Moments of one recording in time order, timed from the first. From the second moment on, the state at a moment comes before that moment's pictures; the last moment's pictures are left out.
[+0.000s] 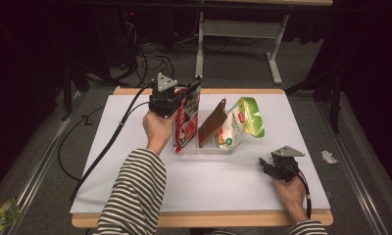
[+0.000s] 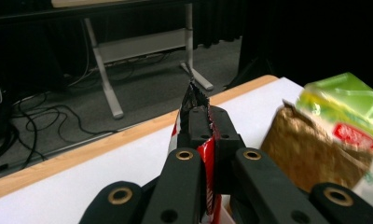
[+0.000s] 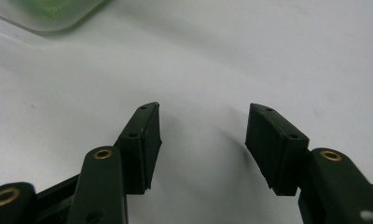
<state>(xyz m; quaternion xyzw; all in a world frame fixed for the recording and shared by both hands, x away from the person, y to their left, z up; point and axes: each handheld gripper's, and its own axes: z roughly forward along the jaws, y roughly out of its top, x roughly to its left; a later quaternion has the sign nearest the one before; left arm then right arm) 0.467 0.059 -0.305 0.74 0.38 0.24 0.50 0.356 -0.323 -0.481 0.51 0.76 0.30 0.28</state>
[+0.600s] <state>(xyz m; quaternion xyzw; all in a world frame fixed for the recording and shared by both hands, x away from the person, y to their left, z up) 0.446 0.057 -0.318 0.74 0.37 0.25 0.50 0.355 -0.322 -0.481 0.51 0.76 0.30 0.28</state>
